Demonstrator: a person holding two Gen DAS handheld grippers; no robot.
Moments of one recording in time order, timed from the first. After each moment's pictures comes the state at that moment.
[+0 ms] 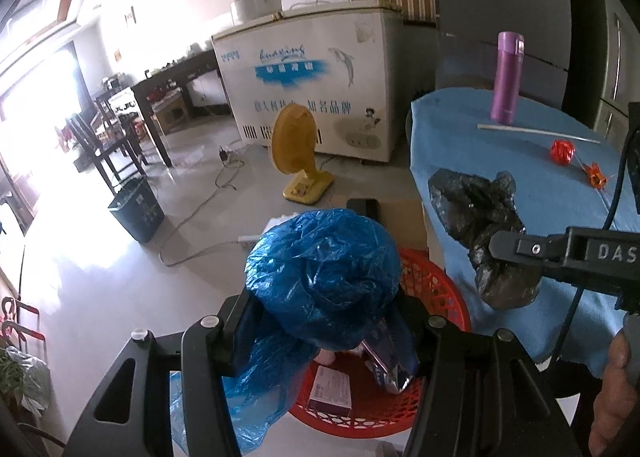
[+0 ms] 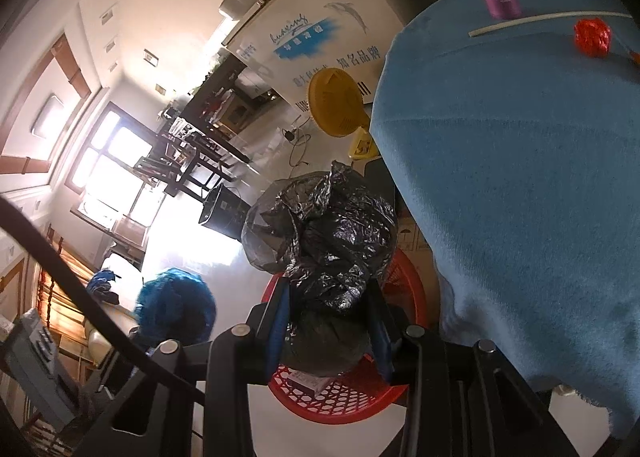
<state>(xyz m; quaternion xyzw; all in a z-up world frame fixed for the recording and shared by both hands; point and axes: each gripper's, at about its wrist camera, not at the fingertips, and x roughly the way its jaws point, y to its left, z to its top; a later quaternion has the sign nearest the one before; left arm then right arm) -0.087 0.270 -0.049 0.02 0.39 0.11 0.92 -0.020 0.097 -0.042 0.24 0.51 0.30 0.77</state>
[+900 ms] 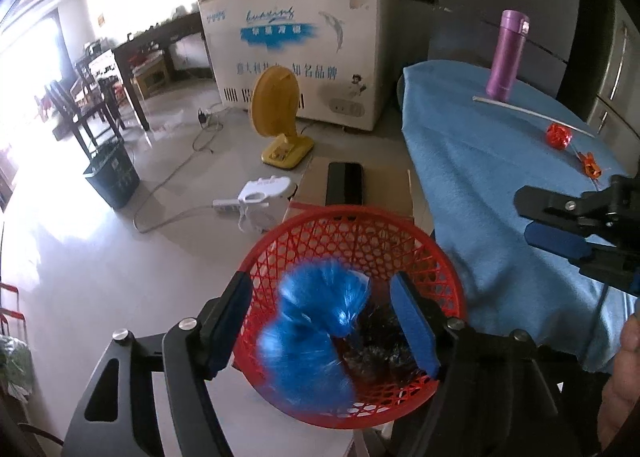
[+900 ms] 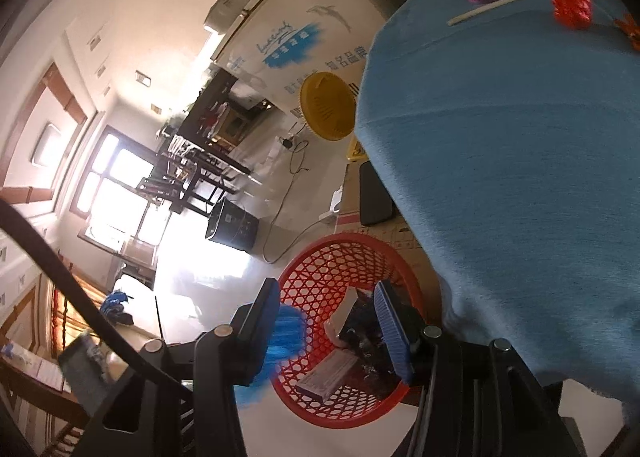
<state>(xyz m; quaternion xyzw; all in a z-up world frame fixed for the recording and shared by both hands) -0.082 0.274 -0.071 -0.02 0.43 0.08 0.90 -0.005 0.083 -0.063 0.28 0.51 0.28 0.76</state>
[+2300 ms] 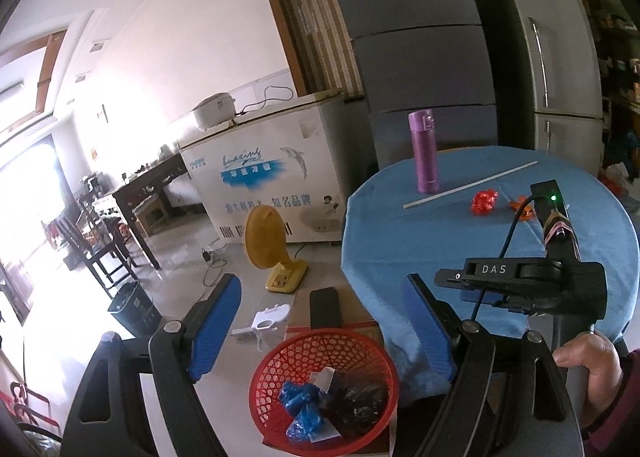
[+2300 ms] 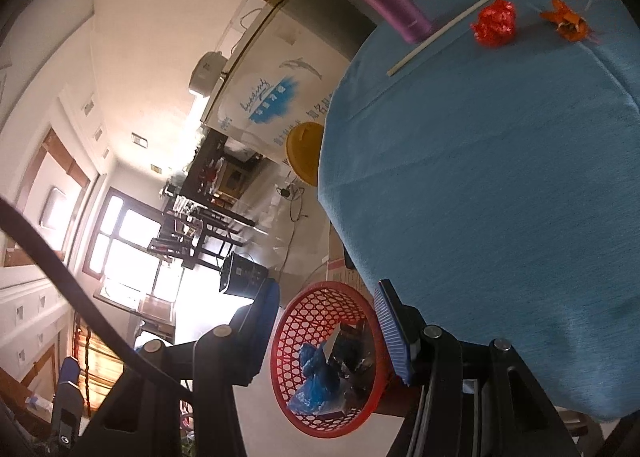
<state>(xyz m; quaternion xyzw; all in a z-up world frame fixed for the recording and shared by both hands) -0.151 0.171 0.063 0.12 0.25 0.04 0.96 -0.006 0.000 -0.049 0.37 0.46 0.24 0.77</state>
